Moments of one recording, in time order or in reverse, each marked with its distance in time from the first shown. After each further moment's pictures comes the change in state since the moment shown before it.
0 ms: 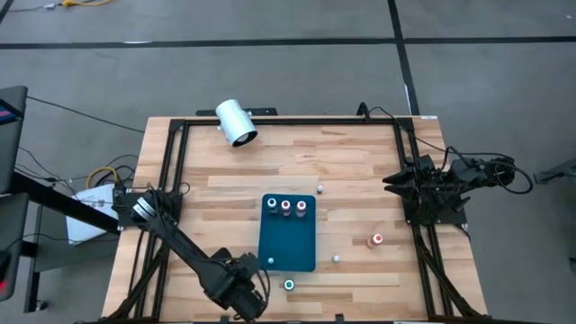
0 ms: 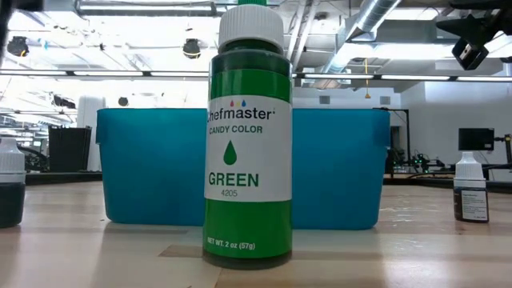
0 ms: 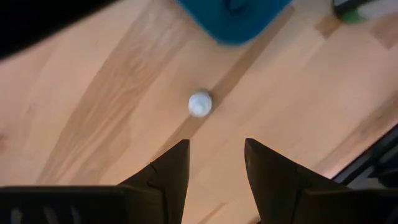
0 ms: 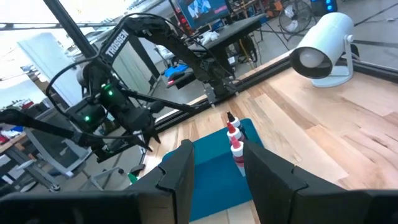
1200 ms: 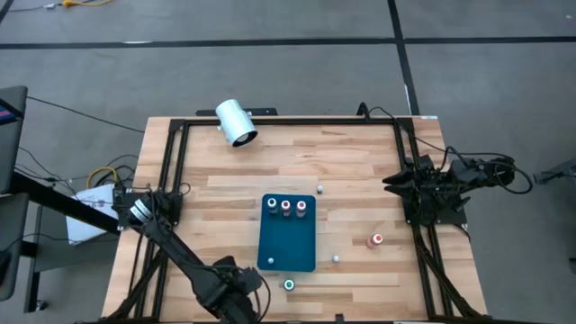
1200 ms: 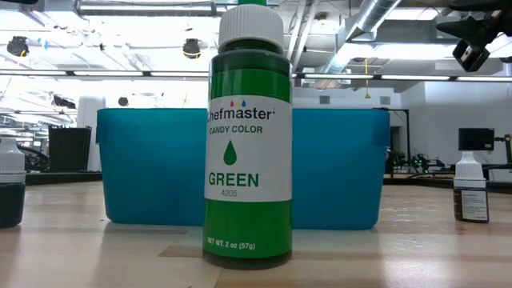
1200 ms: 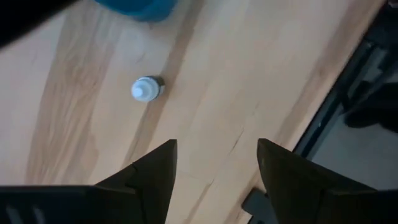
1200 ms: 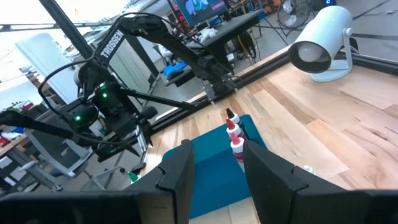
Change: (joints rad) left arm -0.048 -0.001 -0.005 0.125 0.024 0.231; right arm 0.000 0.000 0.000 -0.015 0.000 0.025
